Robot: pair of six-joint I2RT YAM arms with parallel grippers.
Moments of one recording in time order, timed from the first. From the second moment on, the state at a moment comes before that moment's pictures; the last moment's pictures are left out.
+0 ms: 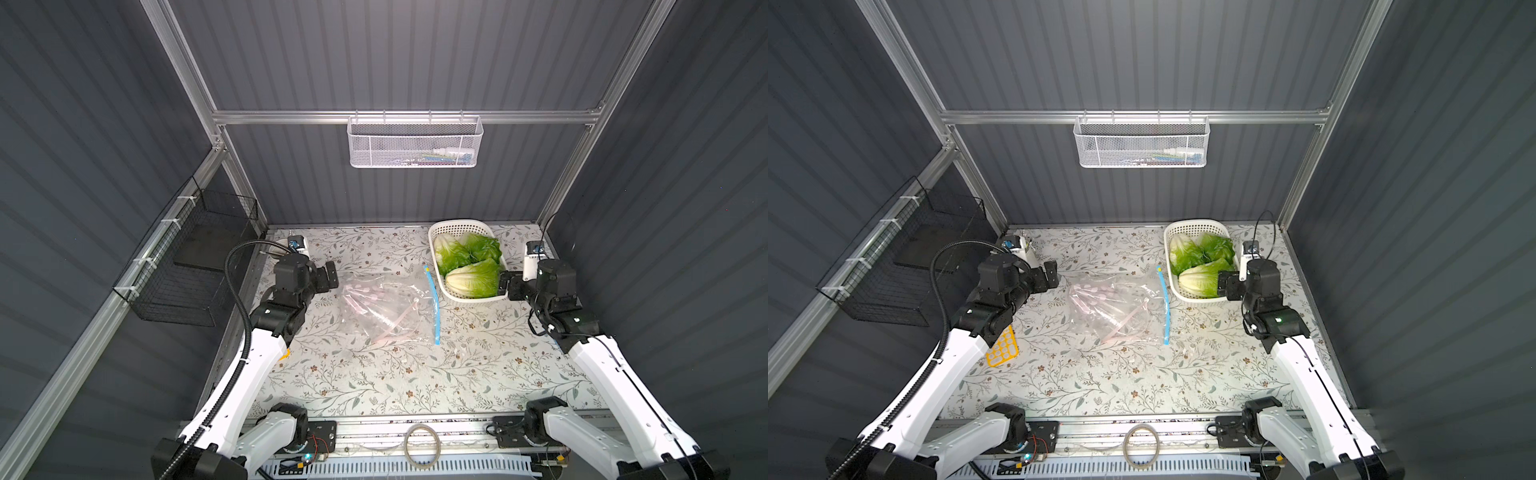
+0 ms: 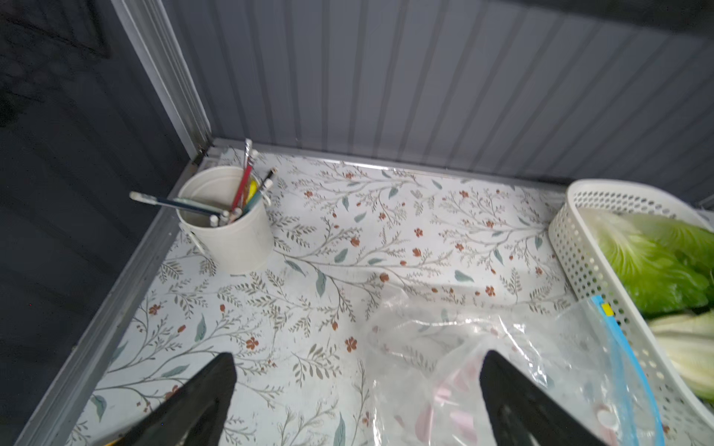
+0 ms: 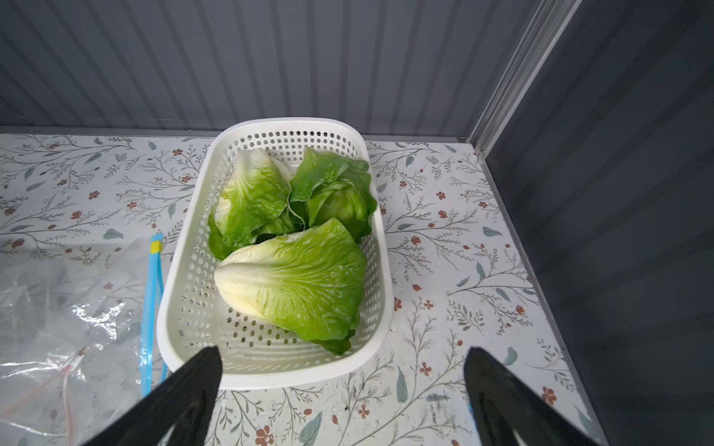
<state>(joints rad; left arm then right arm) -0.27 1.03 0.94 -0.34 -0.24 -0.22 0.18 0.91 0.80 -0.32 0.17 0.04</state>
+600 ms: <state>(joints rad) -0.27 1.31 0.52 0.31 -0.47 0.01 0.11 1.00 0.38 0.33 0.11 -0.02</state>
